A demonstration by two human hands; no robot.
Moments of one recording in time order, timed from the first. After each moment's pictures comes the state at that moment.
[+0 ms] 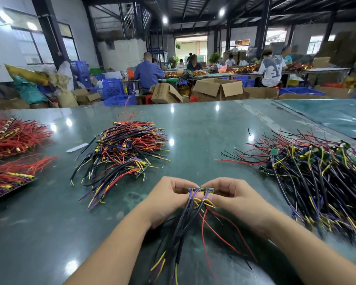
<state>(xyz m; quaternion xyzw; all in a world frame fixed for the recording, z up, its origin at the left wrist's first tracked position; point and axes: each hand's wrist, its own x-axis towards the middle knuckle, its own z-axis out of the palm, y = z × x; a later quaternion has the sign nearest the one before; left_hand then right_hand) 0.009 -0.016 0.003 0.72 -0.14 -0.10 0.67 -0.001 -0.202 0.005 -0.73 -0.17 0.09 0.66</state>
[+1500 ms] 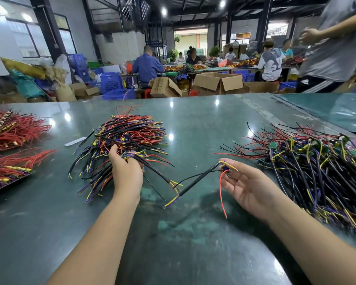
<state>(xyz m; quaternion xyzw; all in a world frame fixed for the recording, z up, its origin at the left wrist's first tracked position) 0.054 0.028 0.002 0.66 0.17 0.30 0.67 0.020 -0.217 0.010 -0.44 0.02 0.11 0.89</state>
